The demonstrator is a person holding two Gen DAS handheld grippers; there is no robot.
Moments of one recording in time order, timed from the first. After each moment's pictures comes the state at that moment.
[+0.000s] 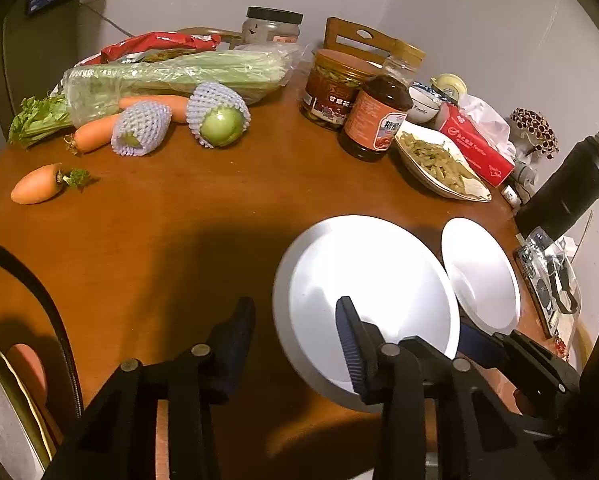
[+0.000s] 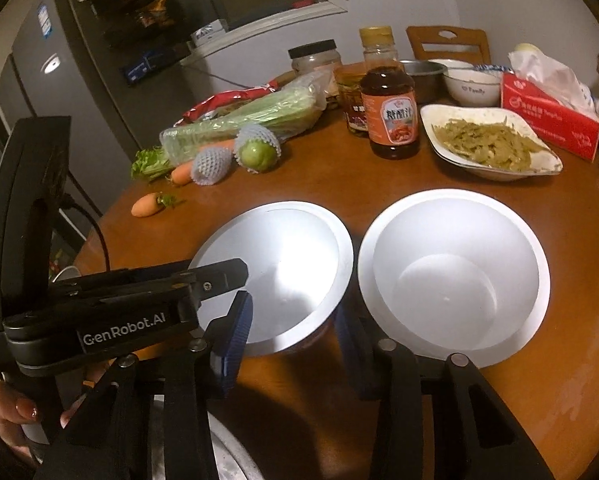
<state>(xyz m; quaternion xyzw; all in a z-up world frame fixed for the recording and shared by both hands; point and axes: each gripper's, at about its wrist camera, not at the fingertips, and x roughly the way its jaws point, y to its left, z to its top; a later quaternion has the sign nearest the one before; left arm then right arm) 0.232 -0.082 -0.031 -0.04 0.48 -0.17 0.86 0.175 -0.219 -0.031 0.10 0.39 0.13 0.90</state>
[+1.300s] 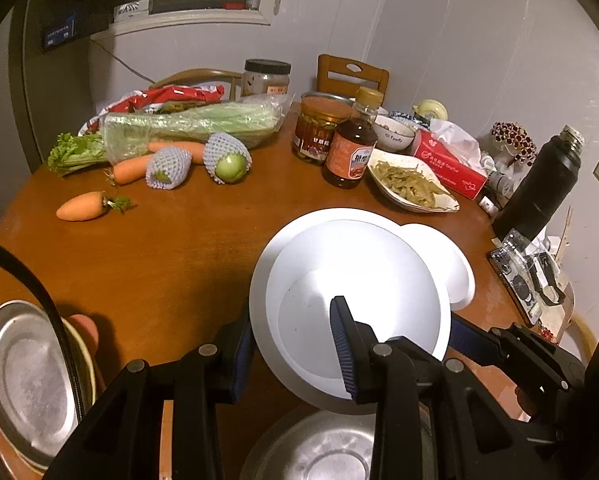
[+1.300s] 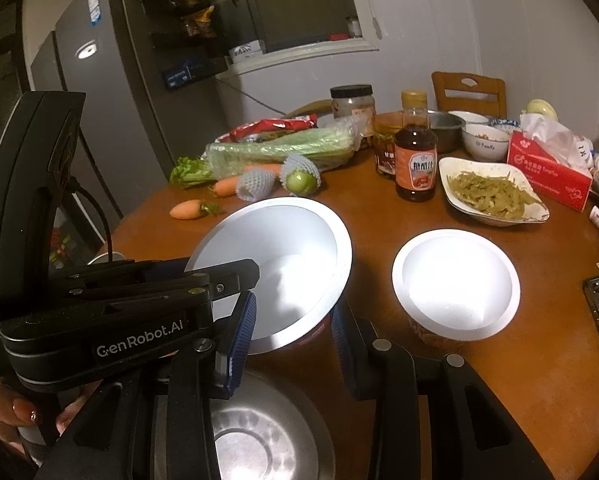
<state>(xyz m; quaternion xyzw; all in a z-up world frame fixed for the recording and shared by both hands) 0.164 -0.070 0.021 -0.03 0.42 -0.16 0.89 0.121 -0.196 0.012 0.05 0.34 0.15 0.93</state>
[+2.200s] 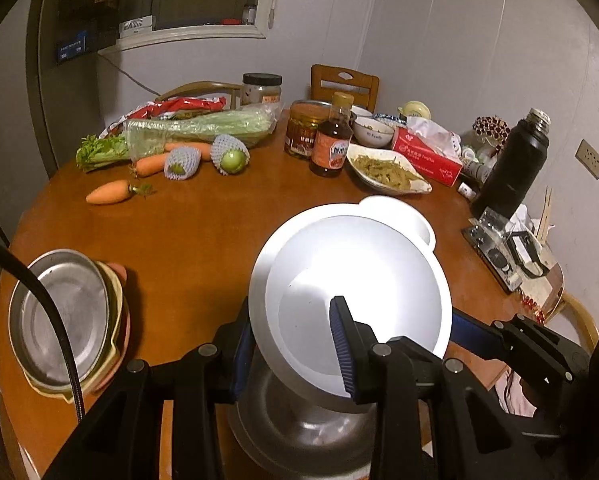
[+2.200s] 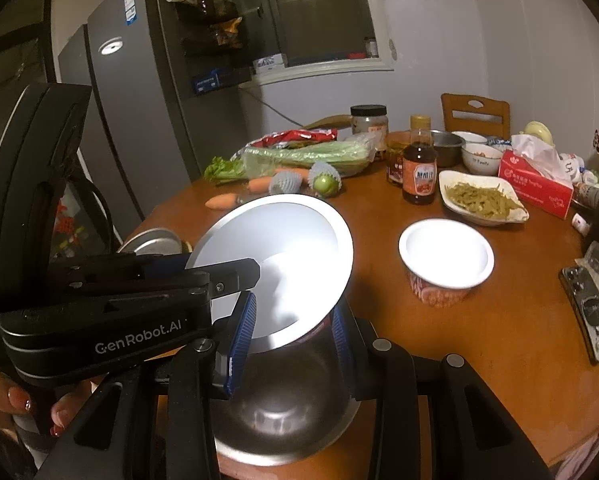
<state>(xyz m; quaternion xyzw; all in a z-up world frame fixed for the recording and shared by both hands) 0.080 -0.066 0.039 -0.02 0.40 -0.15 0.90 0.038 -0.188 0.032 0.03 0.32 0.17 0.93</state>
